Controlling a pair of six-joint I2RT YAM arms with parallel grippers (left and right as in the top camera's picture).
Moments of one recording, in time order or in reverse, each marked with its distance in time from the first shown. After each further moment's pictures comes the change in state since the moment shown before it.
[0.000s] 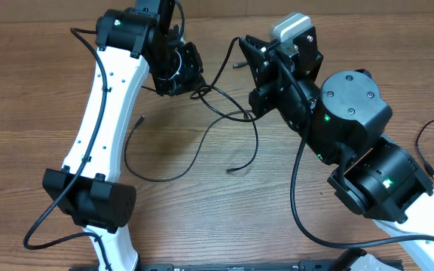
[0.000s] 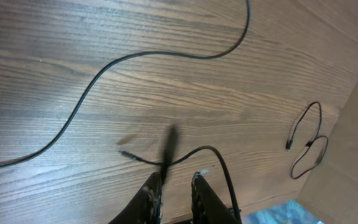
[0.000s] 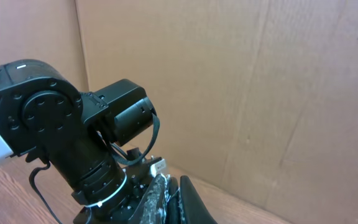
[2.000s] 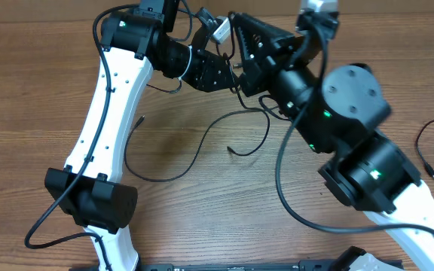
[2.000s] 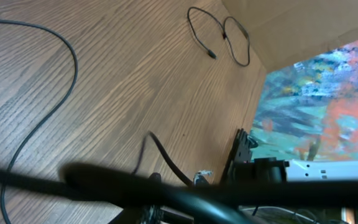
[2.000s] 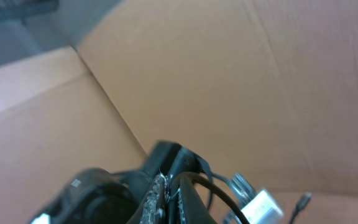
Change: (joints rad) left arm -0.017 0.000 -0.011 0.079 0.491 0.873; right arm 0.000 0.027 0.000 0.205 0.003 0.549
